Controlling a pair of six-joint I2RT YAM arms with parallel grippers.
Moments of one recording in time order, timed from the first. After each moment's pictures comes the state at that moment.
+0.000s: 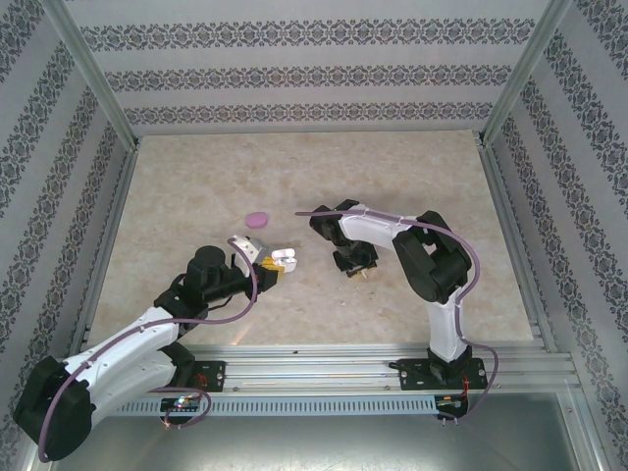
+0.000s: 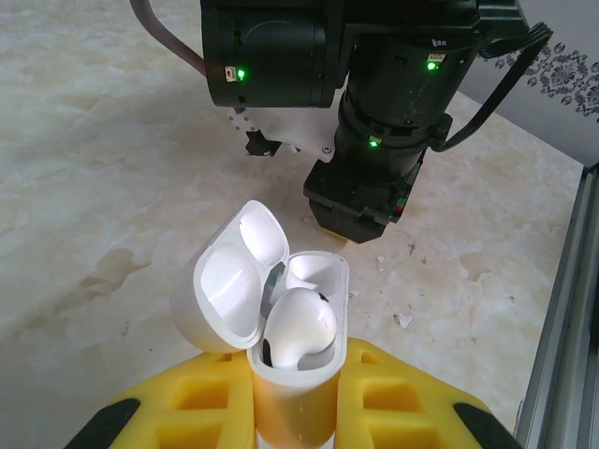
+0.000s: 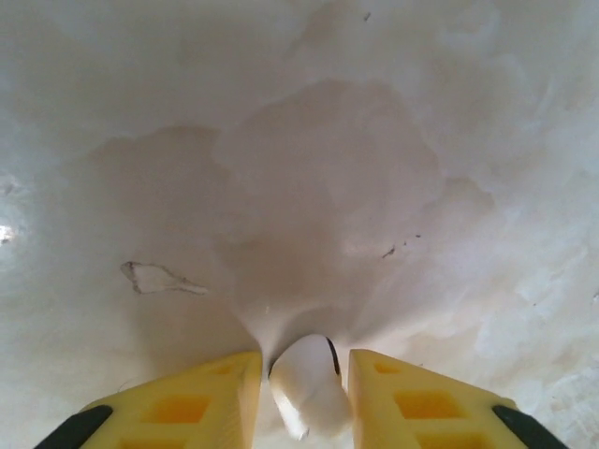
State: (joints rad) left arm -0.55 0.87 0.36 0.12 0.38 -0.11; right arm 0.68 2.02 1.36 -1.12 0.24 0.47
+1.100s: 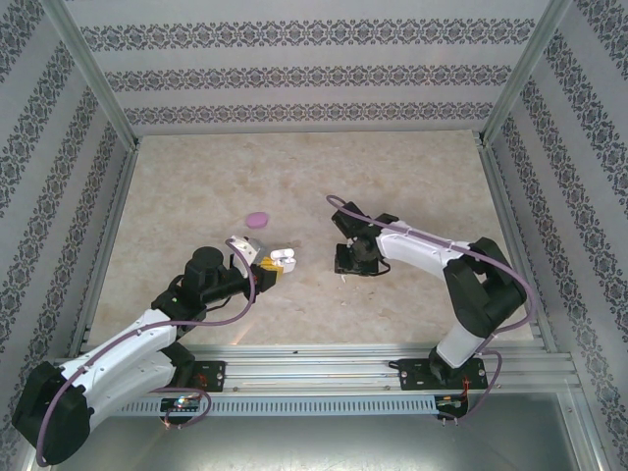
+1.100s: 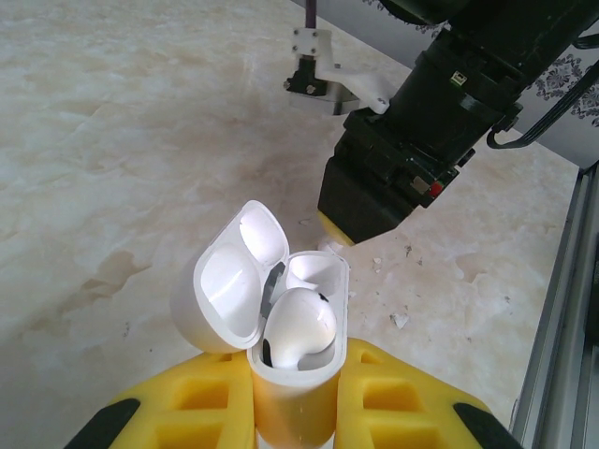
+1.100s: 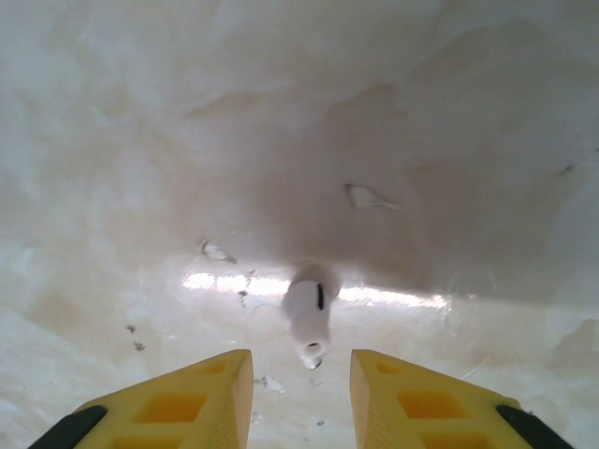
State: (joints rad) left arm -0.55 0.84 0.36 0.09 0.38 -0.11; right arm 0.63 1.66 1.03 -0.70 -0.11 0.71
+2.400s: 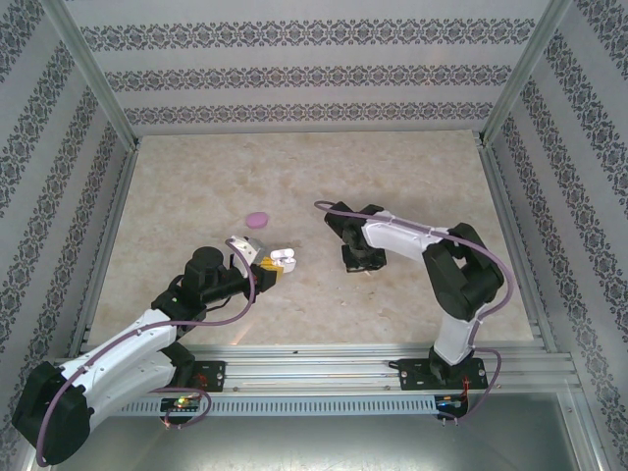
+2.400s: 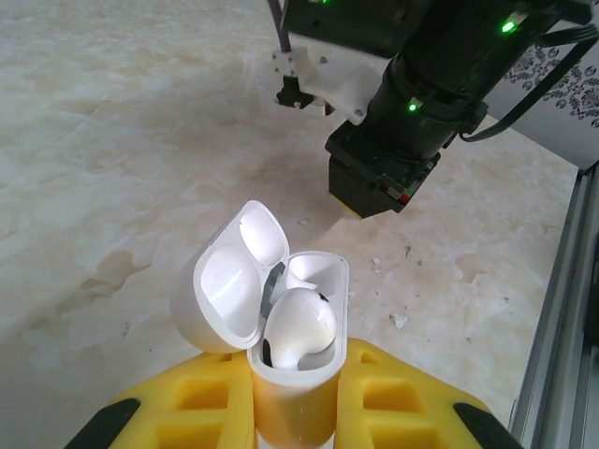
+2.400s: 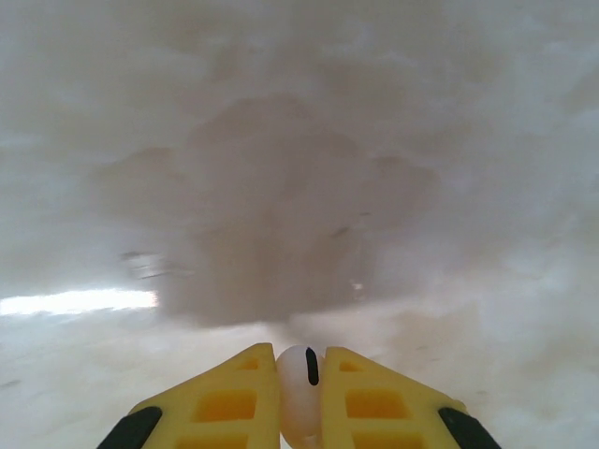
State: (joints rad) left arm -0.55 0.84 0.36 0.09 0.38 -0.11; right arm 0.62 1.83 1.18 -0.94 0.21 0.59
